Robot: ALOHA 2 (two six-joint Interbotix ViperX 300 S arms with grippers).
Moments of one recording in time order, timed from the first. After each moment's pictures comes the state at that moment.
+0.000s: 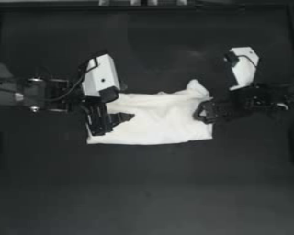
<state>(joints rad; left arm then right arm) 0.20 -0.13 0.64 0.41 0.21 -0.44 -0.29 -0.15 0.96 0.03 0.15 1.02</state>
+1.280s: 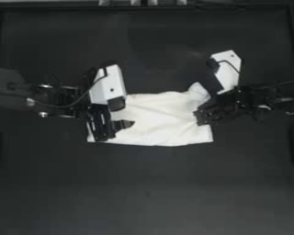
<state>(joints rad) 0.17 -0.06 0.64 0.42 0.21 -0.44 -0.24 -0.06 0.85 -0.06 0.32 1.02</state>
